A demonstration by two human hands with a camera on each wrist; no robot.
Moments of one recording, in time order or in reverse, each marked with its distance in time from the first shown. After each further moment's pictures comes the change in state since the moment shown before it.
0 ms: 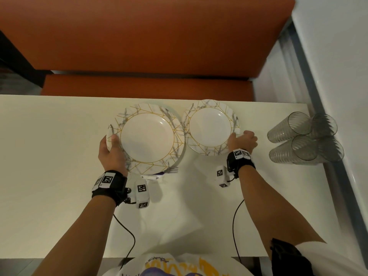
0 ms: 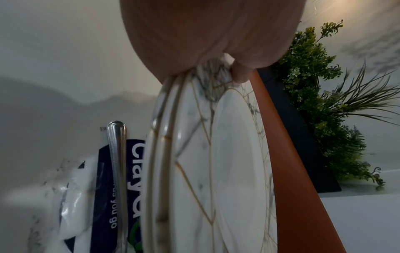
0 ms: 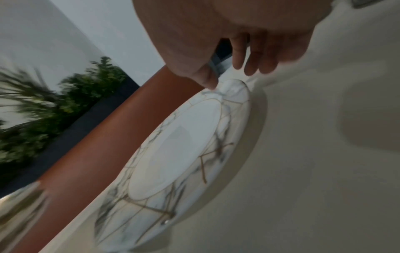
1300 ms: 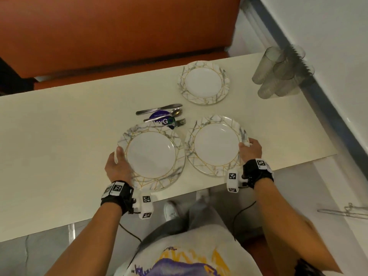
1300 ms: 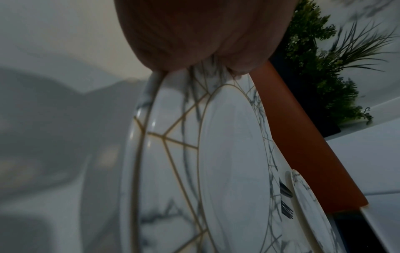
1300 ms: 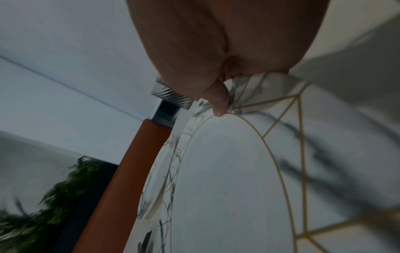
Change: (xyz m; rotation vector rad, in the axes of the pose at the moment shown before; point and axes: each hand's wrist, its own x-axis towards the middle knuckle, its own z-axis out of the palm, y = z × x) left_hand -0.051 -0.067 -0.189 0.394 -0.147 -0.005; right_hand -0.214 0.194 -0.055 0.330 -0.067 0.180
